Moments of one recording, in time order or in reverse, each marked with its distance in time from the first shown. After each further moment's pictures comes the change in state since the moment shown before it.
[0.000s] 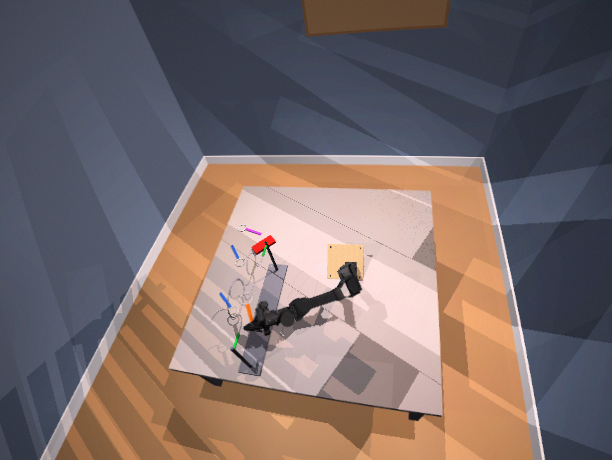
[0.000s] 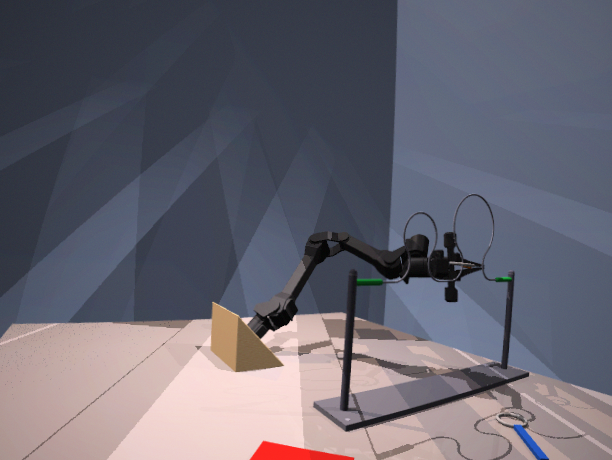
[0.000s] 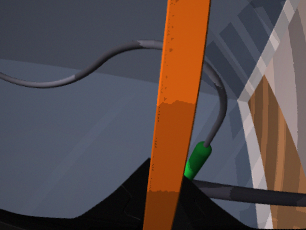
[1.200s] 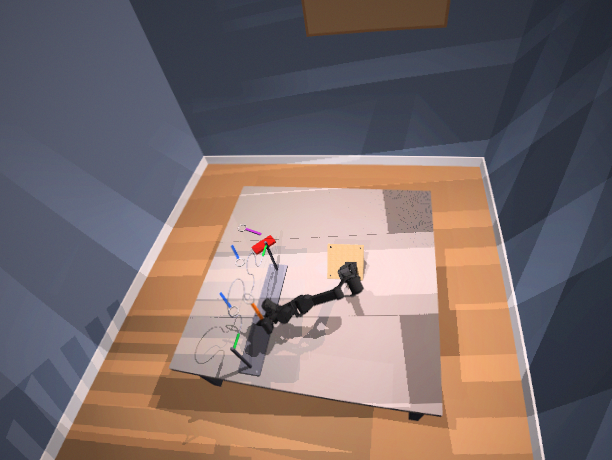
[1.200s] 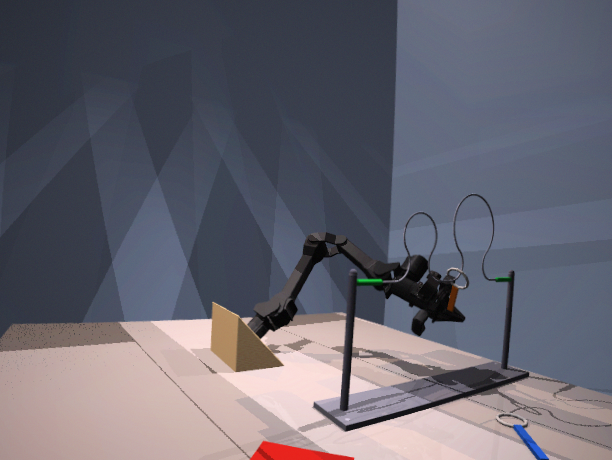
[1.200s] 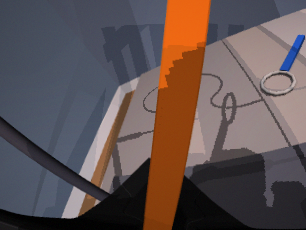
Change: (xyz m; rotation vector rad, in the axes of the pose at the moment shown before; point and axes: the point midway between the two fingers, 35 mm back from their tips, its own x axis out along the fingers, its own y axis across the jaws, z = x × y) arm -0.044 -0.121 0.051 -0.769 0.102 -0.459
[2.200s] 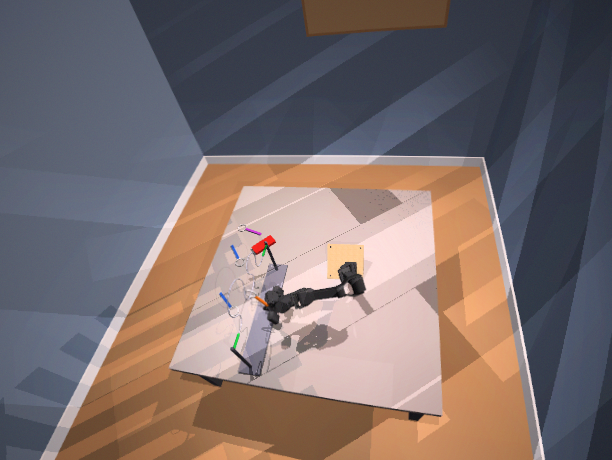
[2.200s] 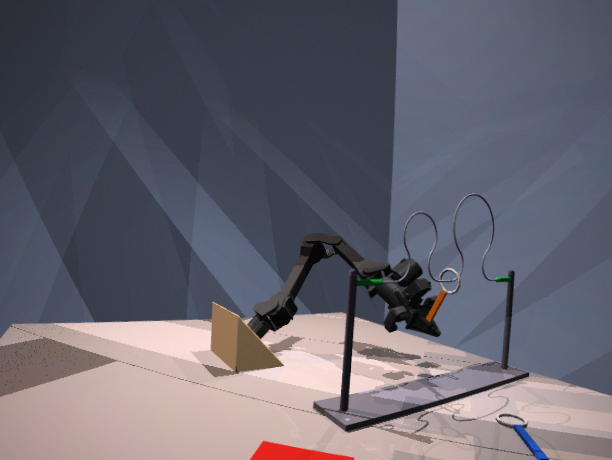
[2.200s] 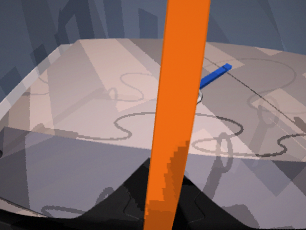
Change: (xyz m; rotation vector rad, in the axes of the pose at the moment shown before) arm -0.023 -0.084 0.022 -0.450 0.057 -0.264
